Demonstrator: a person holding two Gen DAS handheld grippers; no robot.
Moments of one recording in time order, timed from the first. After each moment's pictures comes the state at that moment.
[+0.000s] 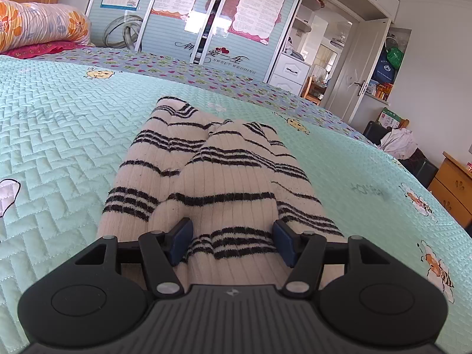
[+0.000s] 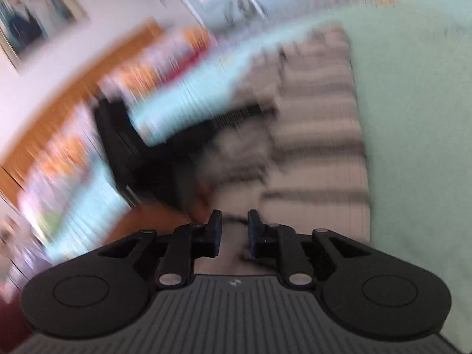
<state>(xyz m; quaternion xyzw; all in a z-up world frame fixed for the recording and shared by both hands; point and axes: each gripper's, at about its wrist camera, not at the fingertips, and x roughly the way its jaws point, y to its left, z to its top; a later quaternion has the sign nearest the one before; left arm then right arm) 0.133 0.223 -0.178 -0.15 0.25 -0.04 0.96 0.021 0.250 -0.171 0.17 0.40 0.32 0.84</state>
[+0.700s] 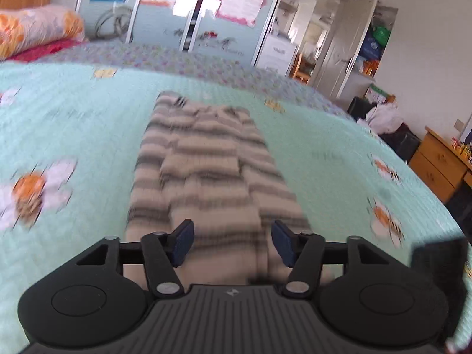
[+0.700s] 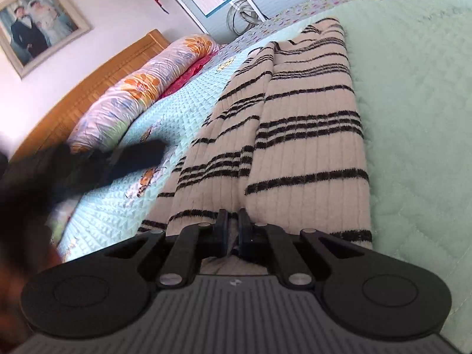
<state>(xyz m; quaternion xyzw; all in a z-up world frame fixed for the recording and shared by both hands) -0.007 0.226 -0.128 -0.14 0.33 -0.05 0.93 0.016 0.239 -0.190 0.22 0.37 0.34 0.84</state>
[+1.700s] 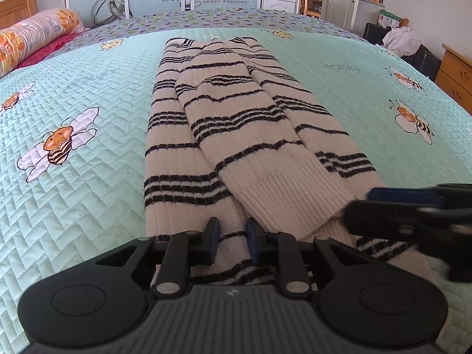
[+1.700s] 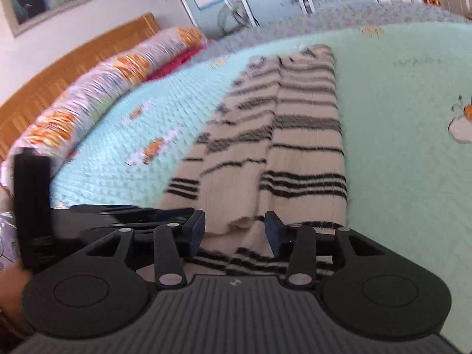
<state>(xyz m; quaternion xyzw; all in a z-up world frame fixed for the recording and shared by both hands) -0.033 0.195 -0.163 0.00 0.40 -0.03 0.92 -0.090 0.236 -0.120 0.11 0.35 0.29 0.88</state>
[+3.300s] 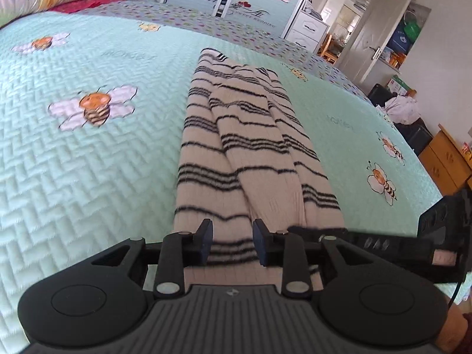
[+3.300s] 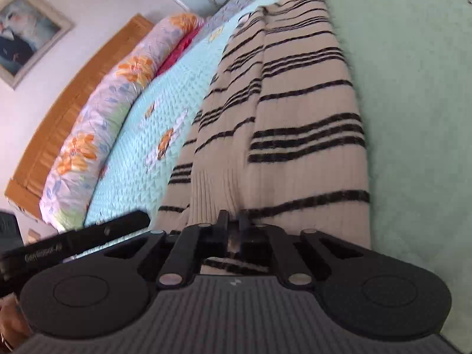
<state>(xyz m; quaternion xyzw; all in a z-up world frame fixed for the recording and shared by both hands) -0.094 0.247 -0.127 -0.18 0.37 -0.03 0.91 -0.049 0.217 -0.170 0.29 0.43 0.32 0.79</state>
